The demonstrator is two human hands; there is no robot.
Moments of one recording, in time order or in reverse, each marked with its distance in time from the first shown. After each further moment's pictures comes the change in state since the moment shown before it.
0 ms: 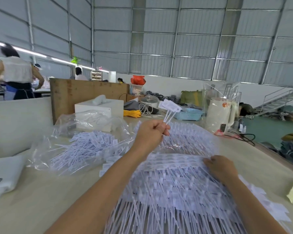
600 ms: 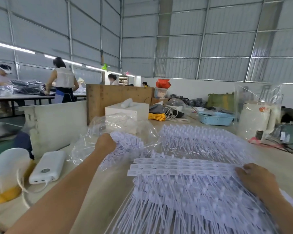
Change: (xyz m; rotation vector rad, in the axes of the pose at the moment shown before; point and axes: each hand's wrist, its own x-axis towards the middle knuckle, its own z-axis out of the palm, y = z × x) left_hand 0.033 -0.094 -0.190 0.913 0.419 -0.468; right_hand 0.016 0.003 0.012 -0.134 0.095 -0.055
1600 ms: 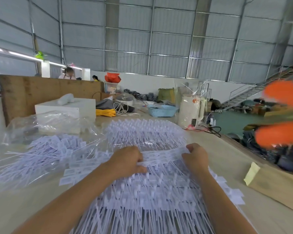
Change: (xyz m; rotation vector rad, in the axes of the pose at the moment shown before) left_hand -0.141 0.140 0.084 0.381 -0.415 1.035; right_hand -0.028 -0.002 -0.028 0.618 0.172 0.193
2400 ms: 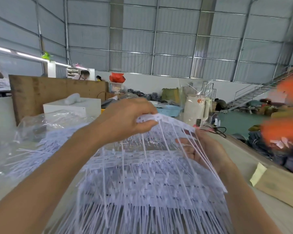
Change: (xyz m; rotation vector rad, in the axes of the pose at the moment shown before) left_hand -0.051 0.011 -0.124 -0.126 0.608 0.369; right_hand -0.005 -0.024 -0.050 1.048 -0.714 0.067
